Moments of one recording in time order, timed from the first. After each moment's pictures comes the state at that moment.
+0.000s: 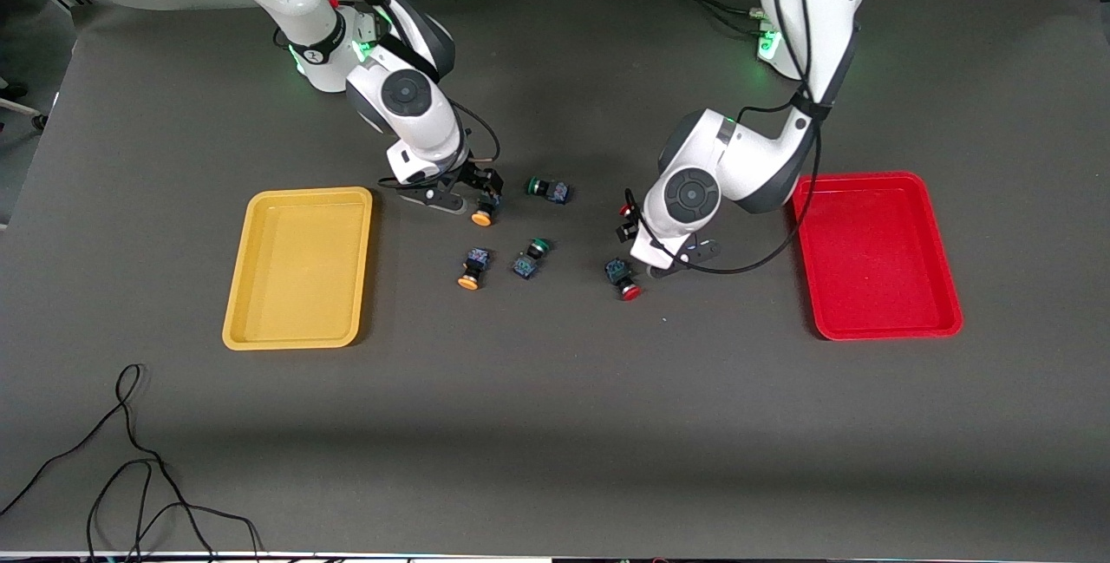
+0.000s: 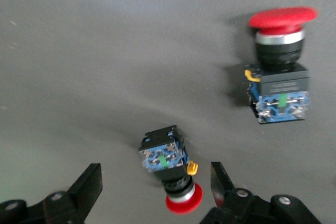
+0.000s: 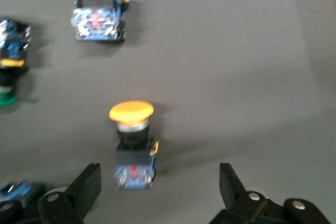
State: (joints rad) left arm -0.56 0.48 -0.09 -1.98 -0.20 2.27 -0.90; right arm -0.01 0.31 0.70 -2.39 -0.31 2.58 1.28
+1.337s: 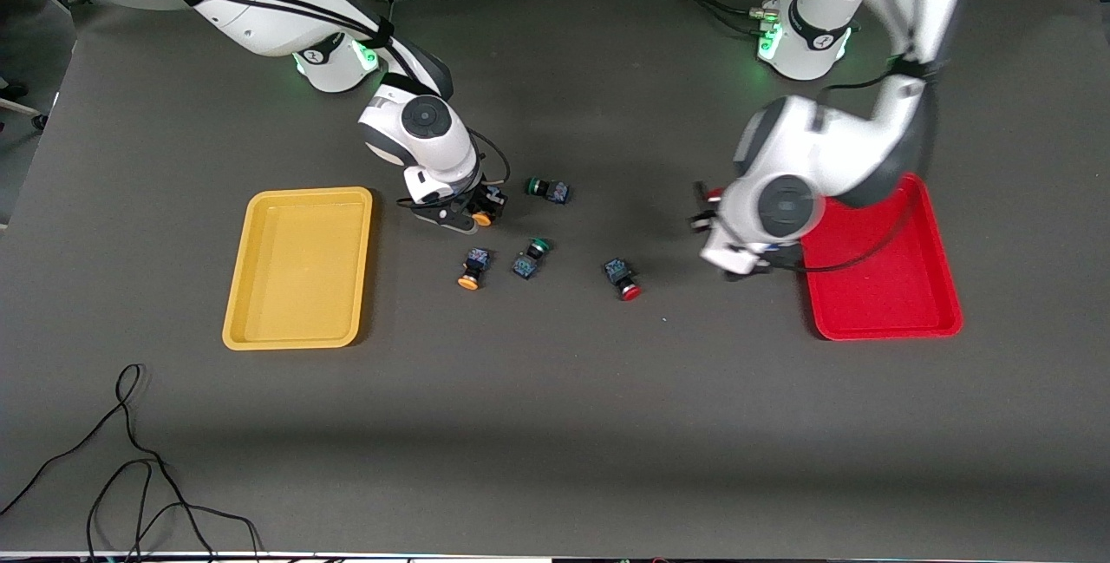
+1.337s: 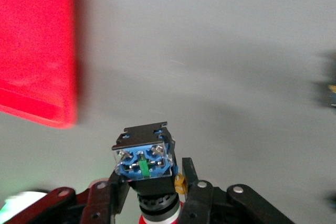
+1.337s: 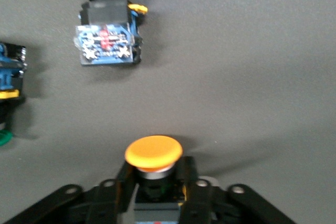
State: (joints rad) left arm -0.33 0.27 -0.05 -1.93 -0.03 1.80 -0.66; right arm -0.01 0.49 0.67 -2.30 -0.56 2.65 1.47
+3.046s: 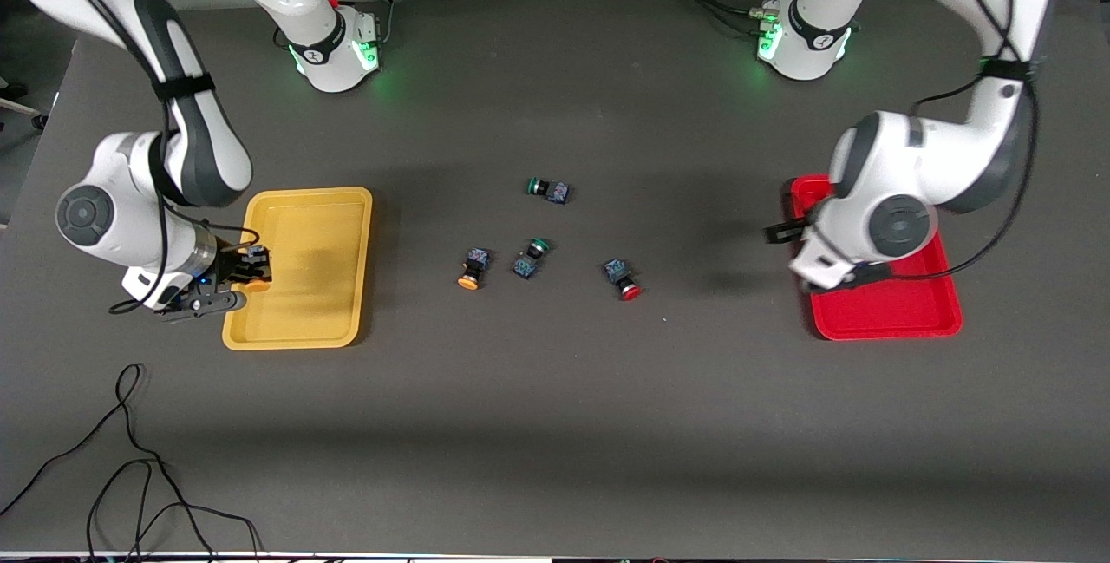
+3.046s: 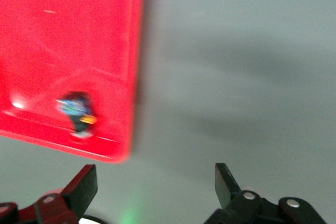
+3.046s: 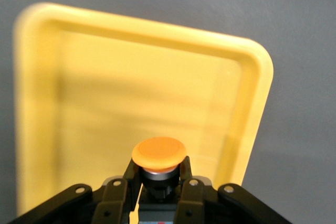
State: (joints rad) left arm -0.19 0.33 -0.12 -1.88 -0.03 1.83 -0.58; right arm -0.04 0.29 -0.05 -2.14 -0.02 2.34 -0.24
